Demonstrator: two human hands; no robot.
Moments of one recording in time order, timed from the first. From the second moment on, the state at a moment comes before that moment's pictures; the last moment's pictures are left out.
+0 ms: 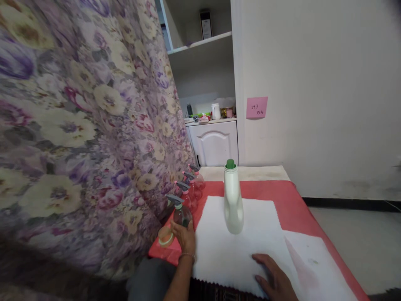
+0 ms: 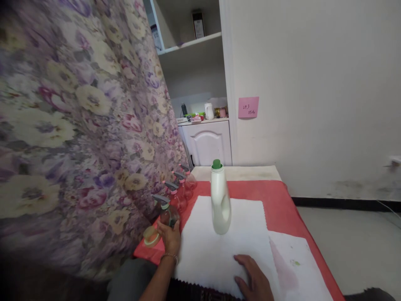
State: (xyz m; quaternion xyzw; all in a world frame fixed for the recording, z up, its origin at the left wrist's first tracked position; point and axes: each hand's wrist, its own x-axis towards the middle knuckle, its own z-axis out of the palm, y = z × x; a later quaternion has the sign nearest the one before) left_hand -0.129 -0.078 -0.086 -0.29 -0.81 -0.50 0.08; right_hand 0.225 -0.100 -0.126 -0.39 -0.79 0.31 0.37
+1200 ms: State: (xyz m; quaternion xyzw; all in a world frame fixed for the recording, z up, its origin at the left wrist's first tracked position) left_hand -0.068 -0.131 -0.105 -0.63 -0.74 -0.17 0.15; right_hand 0.221 -0.110 -0.083 -0.39 -0.77 0.30 0.40
